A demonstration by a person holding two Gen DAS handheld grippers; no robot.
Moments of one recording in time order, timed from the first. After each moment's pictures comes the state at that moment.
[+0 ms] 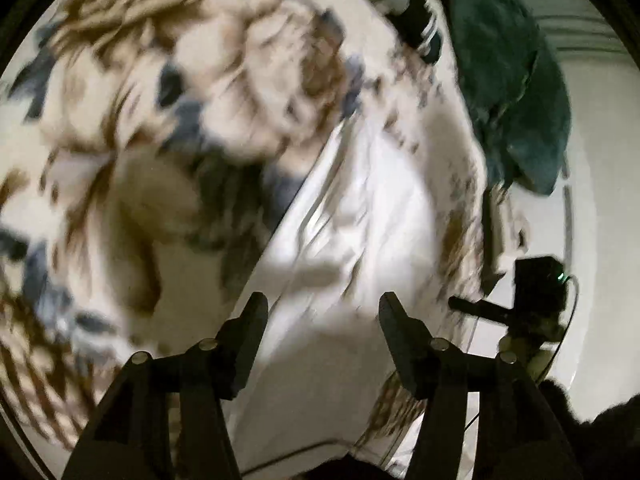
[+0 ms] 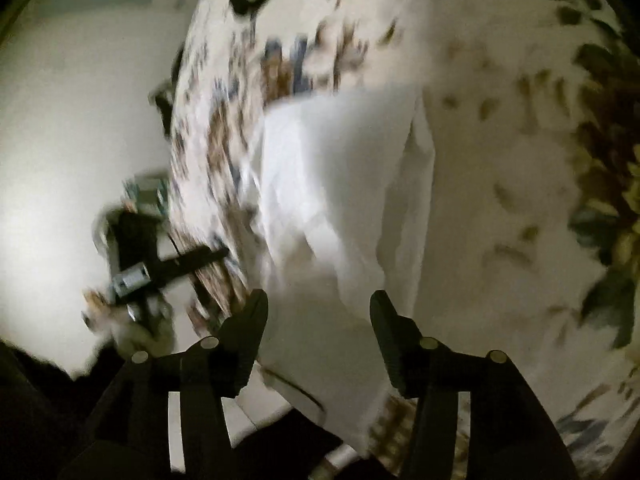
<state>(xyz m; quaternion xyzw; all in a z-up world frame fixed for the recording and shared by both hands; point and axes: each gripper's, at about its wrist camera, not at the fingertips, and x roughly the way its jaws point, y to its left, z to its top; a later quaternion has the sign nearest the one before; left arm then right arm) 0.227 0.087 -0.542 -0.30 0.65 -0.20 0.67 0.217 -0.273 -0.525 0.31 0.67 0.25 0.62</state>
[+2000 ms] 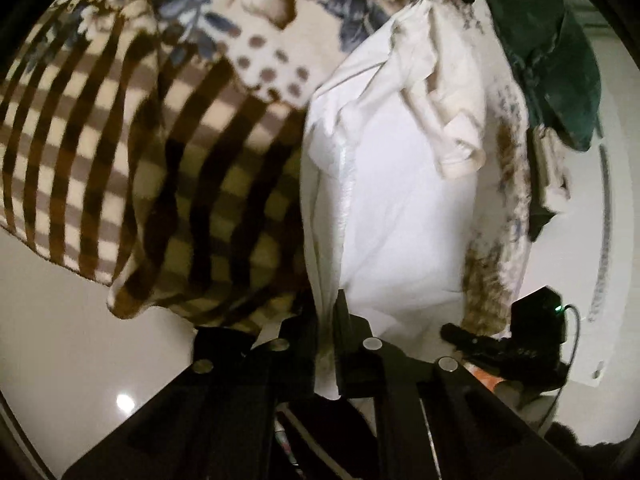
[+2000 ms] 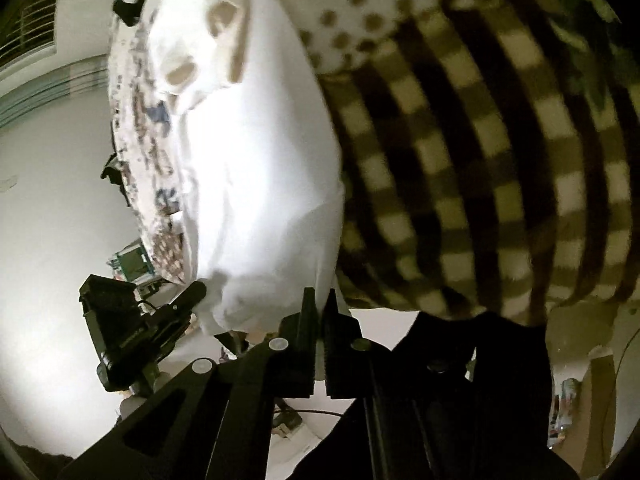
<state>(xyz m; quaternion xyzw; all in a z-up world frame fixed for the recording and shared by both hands) 0.030 0.103 -0.568 -0.27 0.70 -0.15 0.65 -0.022 -0.202 -0.584 0.44 0.69 0.09 0.57</state>
